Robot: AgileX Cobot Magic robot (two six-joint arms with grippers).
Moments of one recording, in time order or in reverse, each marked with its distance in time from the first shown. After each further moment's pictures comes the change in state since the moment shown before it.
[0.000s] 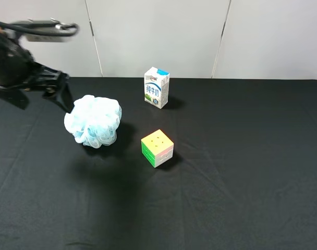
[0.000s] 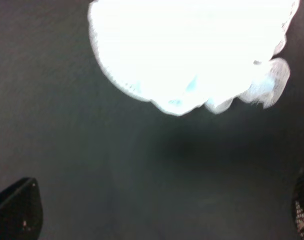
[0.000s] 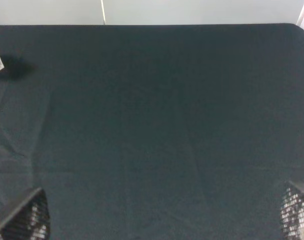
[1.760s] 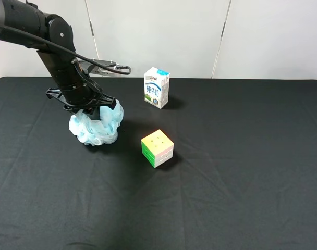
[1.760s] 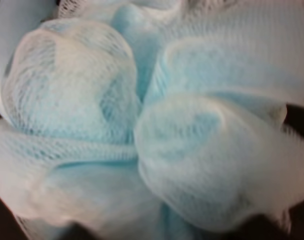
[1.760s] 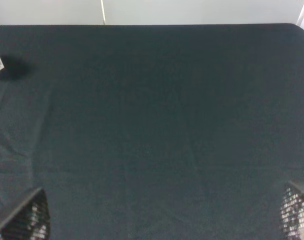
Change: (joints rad) left arm -0.094 0.441 -0.183 0.069 -0.164 -0.082; right arm 0.000 0.000 0.000 0.000 0.001 0.000
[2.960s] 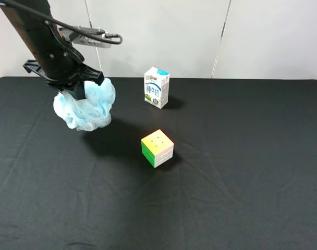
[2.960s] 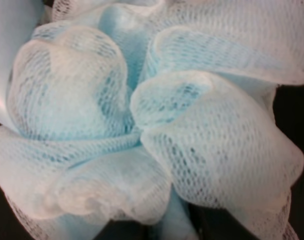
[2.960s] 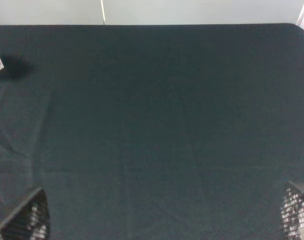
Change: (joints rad) left arm 0.000 -0.195 -0.058 0.033 0.199 0.007; right arm 0.000 0.000 0.000 0.000 0.000 0.000
